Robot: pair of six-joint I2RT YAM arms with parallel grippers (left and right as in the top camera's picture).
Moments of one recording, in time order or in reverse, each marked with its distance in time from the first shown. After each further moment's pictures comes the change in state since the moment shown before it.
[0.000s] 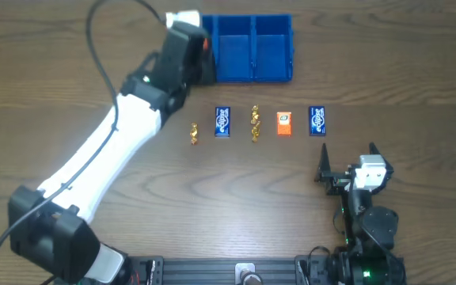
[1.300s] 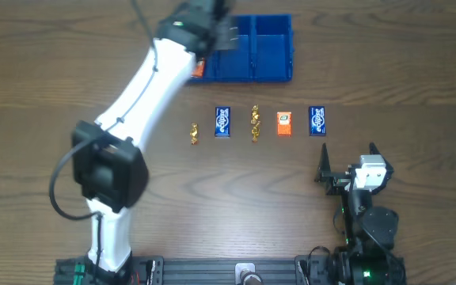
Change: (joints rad) left arm -0.029 0.457 0.578 -0.266 -0.055 0.005; right arm 0.000 0.000 0.000 0.000 0.000 0.000
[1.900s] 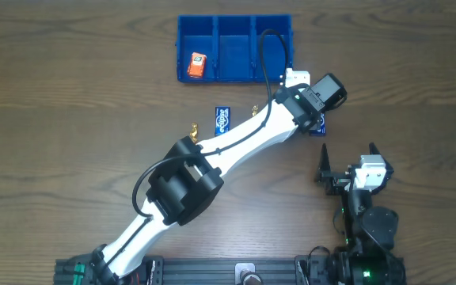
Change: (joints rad) left arm -0.426 0.252 0.045 -0.144 -0.051 -0.431; right arm 0.000 0.000 0.000 0.000 0.000 0.000
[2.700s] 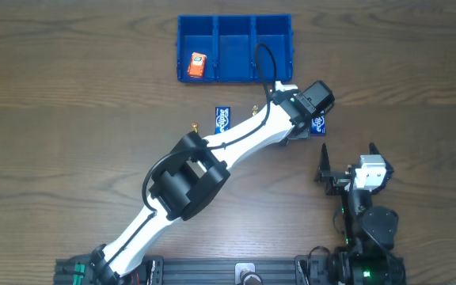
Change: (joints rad) left arm 0.021 0.044 -0.068 -0.007 0.112 -0.063; right arm 0.000 0.000 0.000 0.000 0.000 0.000
